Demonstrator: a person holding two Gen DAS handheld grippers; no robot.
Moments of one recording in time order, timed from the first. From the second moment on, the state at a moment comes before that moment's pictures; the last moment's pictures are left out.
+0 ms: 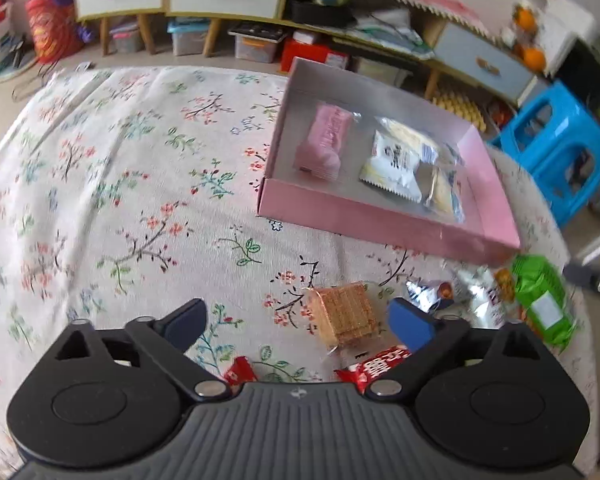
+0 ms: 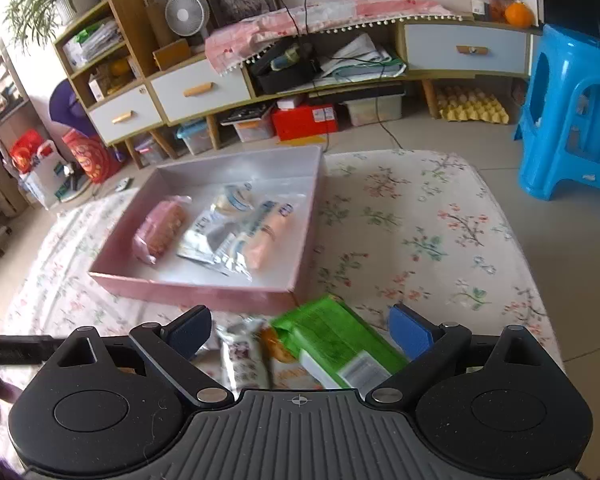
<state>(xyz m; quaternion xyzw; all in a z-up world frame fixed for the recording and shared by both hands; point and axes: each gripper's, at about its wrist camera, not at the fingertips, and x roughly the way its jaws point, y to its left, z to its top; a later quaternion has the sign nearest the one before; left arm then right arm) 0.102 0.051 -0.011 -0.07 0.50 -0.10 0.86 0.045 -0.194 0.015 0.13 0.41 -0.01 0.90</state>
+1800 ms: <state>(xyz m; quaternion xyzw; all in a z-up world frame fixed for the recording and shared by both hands) 0.093 0.031 -0.021 -0.09 0.46 -0.08 0.88 0.033 -0.194 -0.008 0.03 0.43 0.06 0.90</state>
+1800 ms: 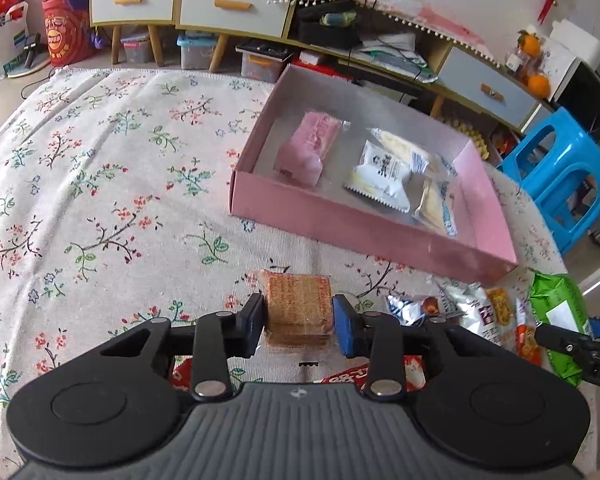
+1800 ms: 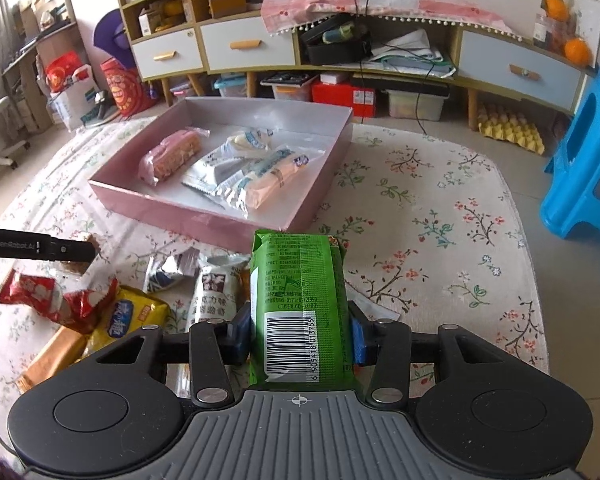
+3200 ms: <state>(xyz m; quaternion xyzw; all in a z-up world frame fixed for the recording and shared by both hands) 0.166 -0.003 -0.021 -0.06 0.40 -0.17 0.90 0.127 -0.195 -0.015 0.34 0.36 0.03 0.87</state>
